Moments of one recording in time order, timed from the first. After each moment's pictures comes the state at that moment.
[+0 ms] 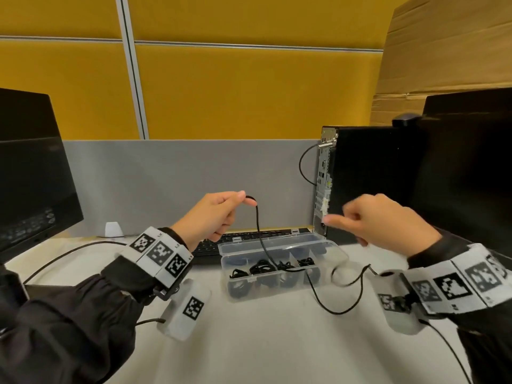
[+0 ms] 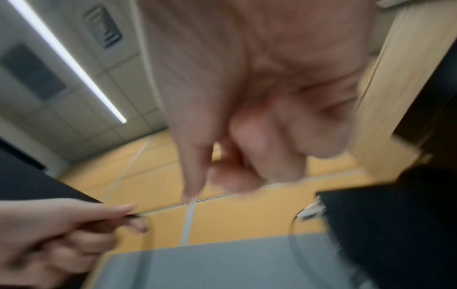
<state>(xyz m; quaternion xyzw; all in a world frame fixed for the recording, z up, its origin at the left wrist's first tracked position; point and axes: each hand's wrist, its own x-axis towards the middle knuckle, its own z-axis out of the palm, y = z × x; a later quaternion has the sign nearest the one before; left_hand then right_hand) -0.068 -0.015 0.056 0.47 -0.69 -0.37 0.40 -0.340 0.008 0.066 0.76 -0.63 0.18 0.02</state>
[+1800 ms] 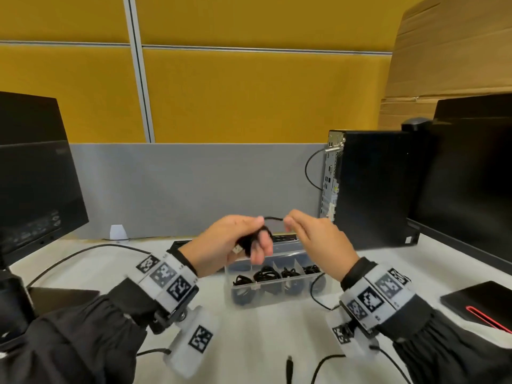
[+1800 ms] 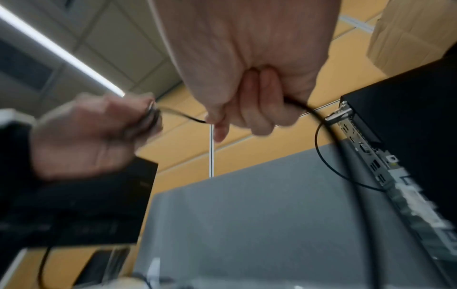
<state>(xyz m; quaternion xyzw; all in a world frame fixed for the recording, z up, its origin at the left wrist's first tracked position) -0.082 -0.003 0.042 0.30 -0.70 -0.53 0.37 -0.275 -0.025 0.021 0.81 -0.50 0.29 0.00</state>
